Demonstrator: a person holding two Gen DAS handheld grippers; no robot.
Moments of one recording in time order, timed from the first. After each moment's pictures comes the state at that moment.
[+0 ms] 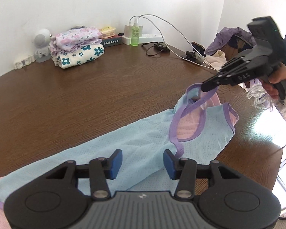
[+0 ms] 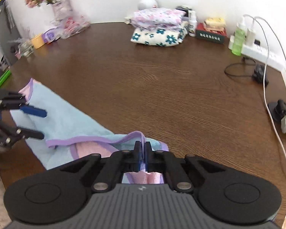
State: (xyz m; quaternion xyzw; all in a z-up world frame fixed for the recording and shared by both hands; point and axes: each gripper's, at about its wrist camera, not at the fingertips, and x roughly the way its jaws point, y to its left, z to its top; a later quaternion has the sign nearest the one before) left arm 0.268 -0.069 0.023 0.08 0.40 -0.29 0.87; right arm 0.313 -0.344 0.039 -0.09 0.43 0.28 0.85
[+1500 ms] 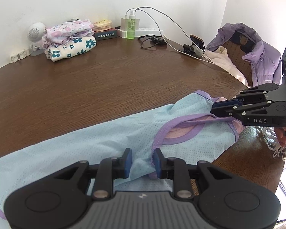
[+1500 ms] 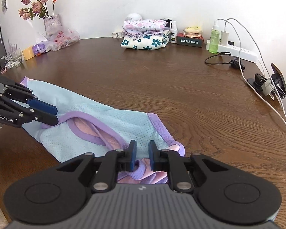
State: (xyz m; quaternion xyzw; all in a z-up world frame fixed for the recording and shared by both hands) left arm 0.256 -0.104 0.007 0.08 0.40 -0.28 0.87; right arm 0.229 -0.357 -0.009 -0.04 0.36 0.20 0.91
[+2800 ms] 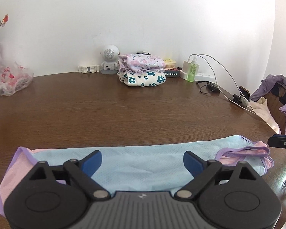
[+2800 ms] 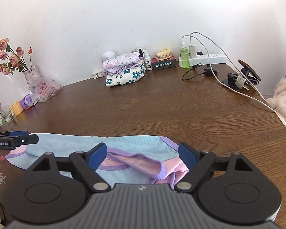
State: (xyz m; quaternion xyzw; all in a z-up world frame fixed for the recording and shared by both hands) left arm 0.213 -0.005 0.040 -0.01 0.30 -0.13 0.94; right arm 0.187 -0.353 0.025 0.10 0.29 0.12 0.94
